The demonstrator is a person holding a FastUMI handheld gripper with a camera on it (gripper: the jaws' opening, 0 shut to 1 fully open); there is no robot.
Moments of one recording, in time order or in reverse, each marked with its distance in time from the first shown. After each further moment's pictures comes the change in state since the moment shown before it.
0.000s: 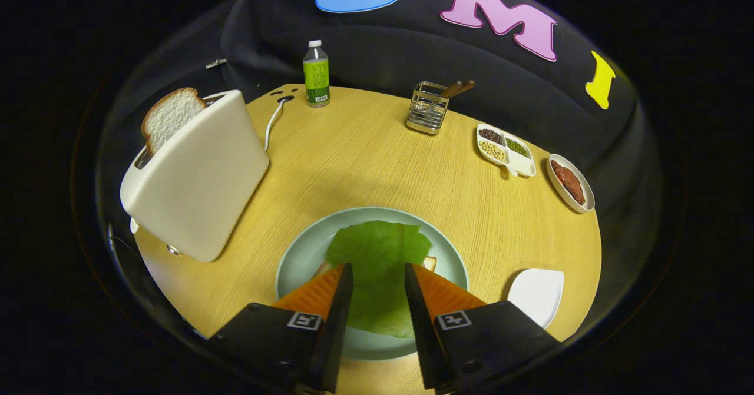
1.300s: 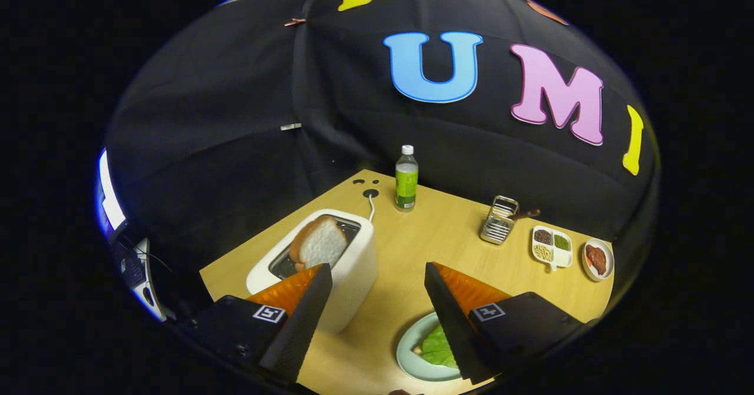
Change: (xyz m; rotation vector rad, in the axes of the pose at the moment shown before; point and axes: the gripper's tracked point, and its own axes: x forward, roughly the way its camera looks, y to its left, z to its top) arm -0.110 0.152 0.167 -0.086 -0.379 0.264
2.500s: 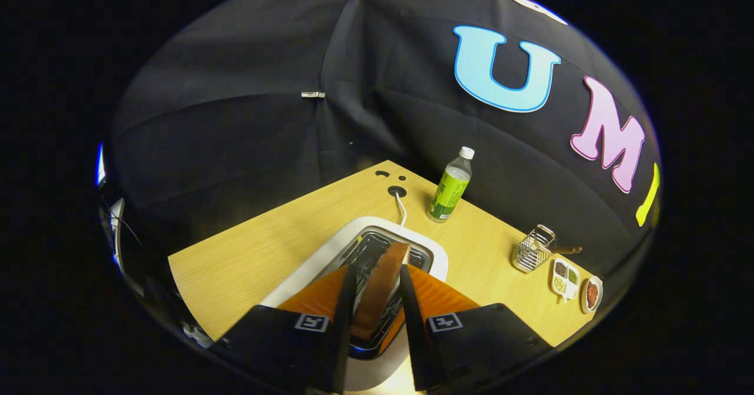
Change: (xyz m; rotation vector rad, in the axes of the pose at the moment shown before) arm 0.105 0.071 -0.019 -0.206 0.069 -0.068
